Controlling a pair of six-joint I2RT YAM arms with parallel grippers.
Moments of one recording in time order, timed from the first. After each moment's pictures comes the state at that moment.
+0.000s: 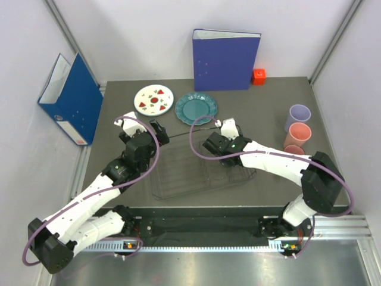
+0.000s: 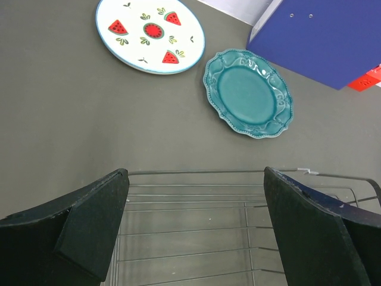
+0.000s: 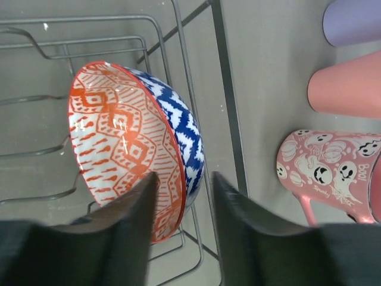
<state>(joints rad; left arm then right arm) -0.66 0.89 0.75 -0.19 -0.67 -0.63 0.91 1.55 1.12 -0.80 0.82 0.58</state>
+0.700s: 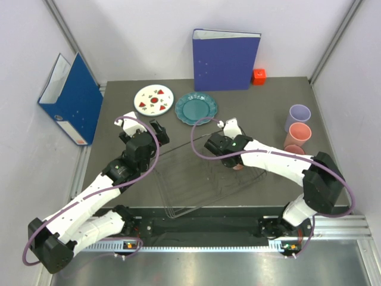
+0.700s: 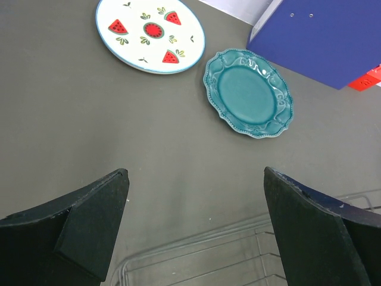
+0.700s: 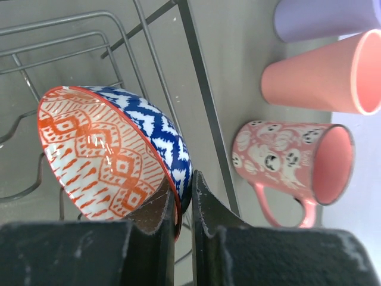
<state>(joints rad) -0.66 0.89 0.75 -0.19 -0.67 -0.63 0.91 1.55 1.13 -0.93 0.90 0.57</state>
